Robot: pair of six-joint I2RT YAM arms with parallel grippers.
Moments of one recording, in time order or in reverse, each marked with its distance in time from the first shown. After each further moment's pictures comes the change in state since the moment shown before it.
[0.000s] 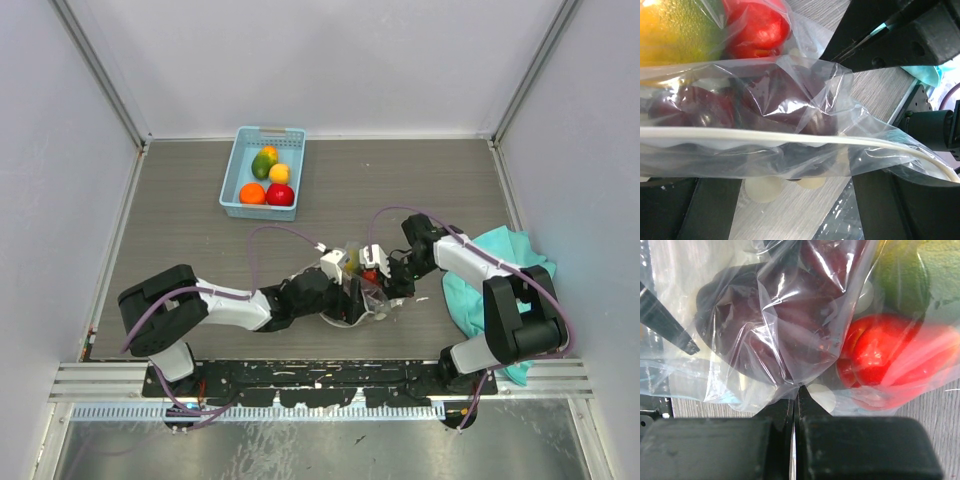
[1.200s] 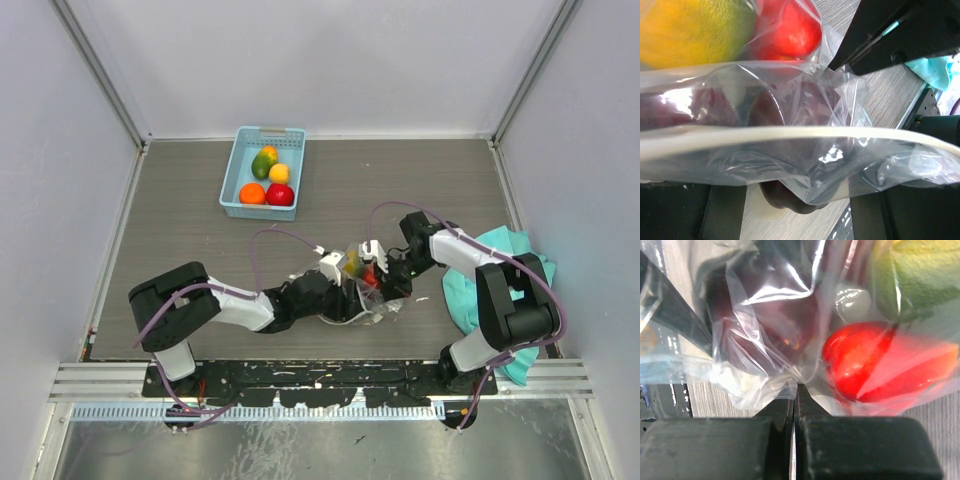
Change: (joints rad) left arm 0.010 0.071 -0.004 0.061 -0.010 -0.023; right arm -0.010 0.078 0.037 -0.030 -0.047 0.086
